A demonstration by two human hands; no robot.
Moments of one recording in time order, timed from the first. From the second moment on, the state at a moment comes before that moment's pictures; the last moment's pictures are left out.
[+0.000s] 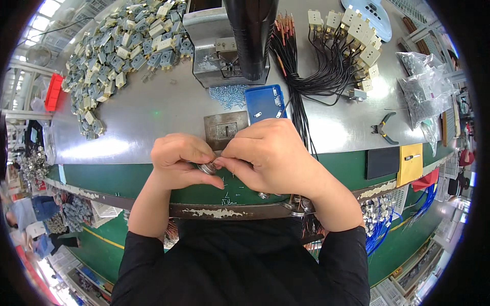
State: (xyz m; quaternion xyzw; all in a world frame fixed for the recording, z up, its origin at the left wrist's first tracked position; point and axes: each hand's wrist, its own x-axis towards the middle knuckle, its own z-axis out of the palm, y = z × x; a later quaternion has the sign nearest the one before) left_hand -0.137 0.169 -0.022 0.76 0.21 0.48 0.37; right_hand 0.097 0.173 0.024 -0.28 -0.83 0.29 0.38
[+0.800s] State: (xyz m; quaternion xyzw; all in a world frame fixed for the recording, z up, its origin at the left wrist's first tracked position) left_hand -0.138 0.162 -0.005 0.79 0.26 0.48 0.28; right_hand 0.092 0.167 0.038 -0.33 -0.84 0.24 0.34
